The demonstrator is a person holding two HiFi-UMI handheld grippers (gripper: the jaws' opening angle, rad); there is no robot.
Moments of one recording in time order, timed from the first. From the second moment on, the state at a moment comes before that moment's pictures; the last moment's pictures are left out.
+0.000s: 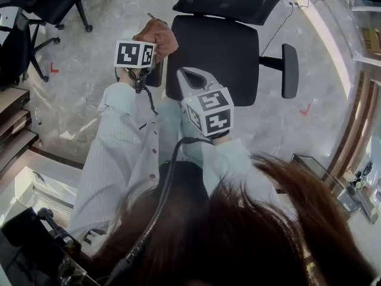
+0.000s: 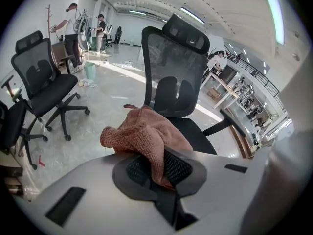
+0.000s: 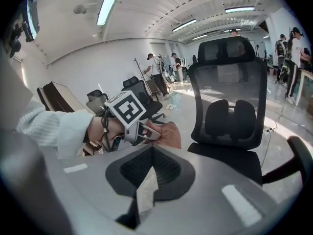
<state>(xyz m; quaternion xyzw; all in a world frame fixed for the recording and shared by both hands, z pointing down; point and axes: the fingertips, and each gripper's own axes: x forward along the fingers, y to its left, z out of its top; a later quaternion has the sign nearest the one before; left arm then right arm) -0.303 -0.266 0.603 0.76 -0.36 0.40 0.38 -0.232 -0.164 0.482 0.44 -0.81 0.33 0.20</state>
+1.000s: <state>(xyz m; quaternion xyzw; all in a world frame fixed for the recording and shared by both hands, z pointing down) -0.324 -0.150 0.580 0.75 -0.36 0.38 0.42 -0.249 -0.142 0.452 0.44 -0.82 0.33 0.17</state>
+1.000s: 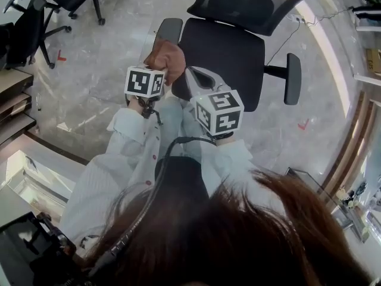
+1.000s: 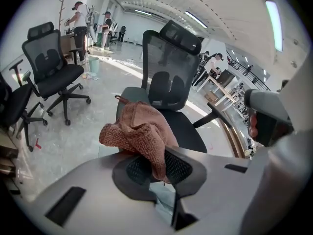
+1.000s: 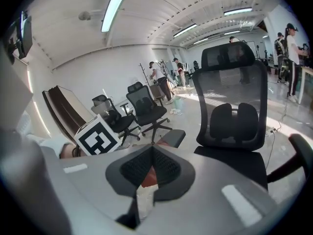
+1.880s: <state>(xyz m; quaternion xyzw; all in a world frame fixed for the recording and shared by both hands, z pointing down) -0.344 -0.236 0.579 0.77 -0.38 0.36 0.36 -0.247 -0.128 0.482 0.44 -0.80 0.36 0.18</state>
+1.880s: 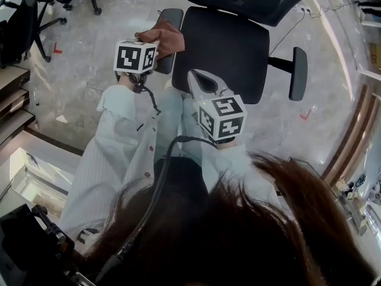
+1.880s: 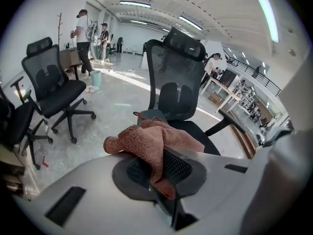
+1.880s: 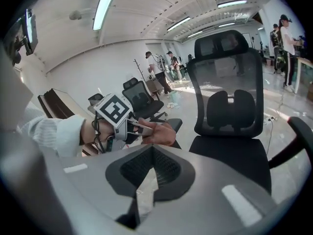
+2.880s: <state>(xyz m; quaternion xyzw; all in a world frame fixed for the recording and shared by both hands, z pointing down) -0.330 -0.223 0.599 0.75 -0.37 0.38 0.40 -0.227 -0.156 0.485 0.46 -0.79 0.37 0.16</state>
